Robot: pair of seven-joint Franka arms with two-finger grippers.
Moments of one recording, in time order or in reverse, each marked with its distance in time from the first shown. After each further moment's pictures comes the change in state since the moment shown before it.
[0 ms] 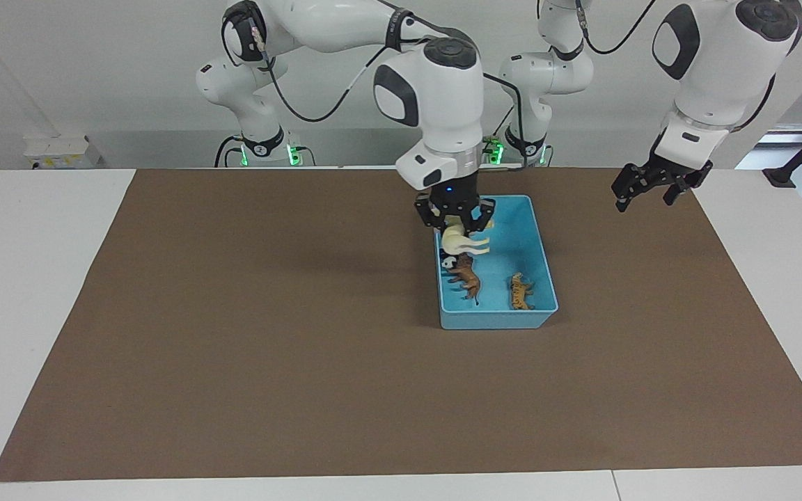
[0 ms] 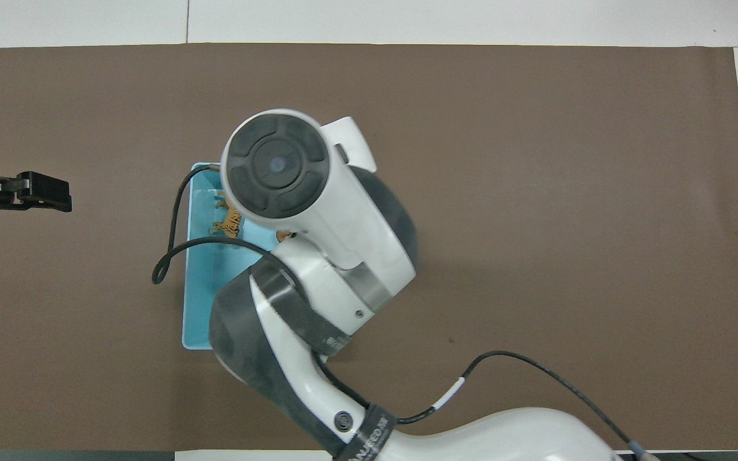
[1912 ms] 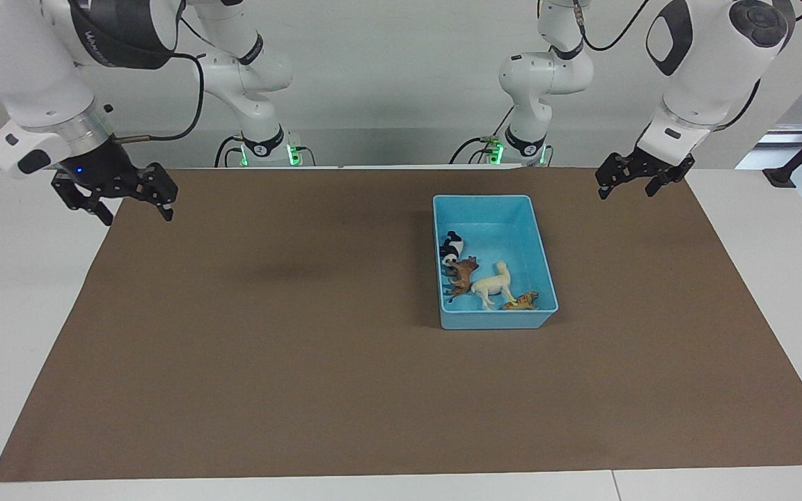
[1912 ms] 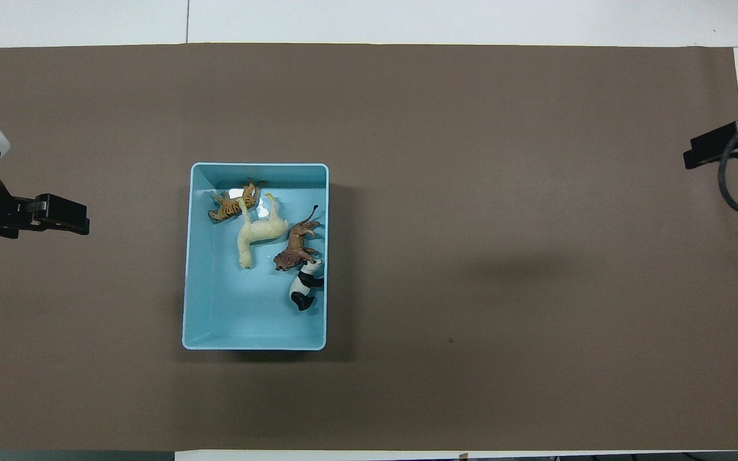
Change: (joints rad) left arm -0.003 -0.006 -0.007 -0.028 -0.052 -0.048 0.063; right arm -0.719 -0.514 -0.053 -0.400 -0.021 -0.350 -1.133
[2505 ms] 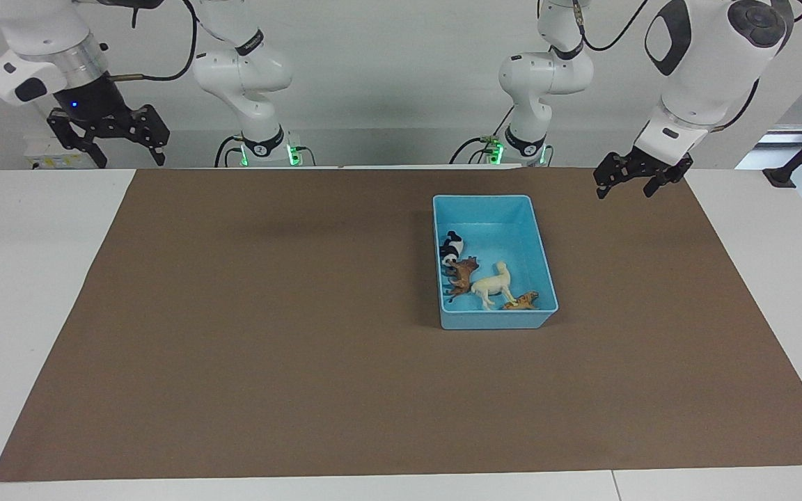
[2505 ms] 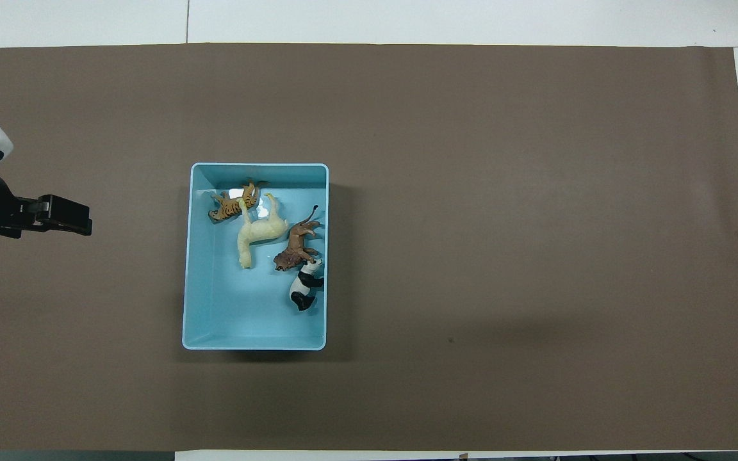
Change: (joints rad) left arm -0.001 0.000 -0.004 0.000 -0.004 0.000 0.012; right arm -0.032 -0.211 0.002 -0.149 -0.072 -0.045 0.000
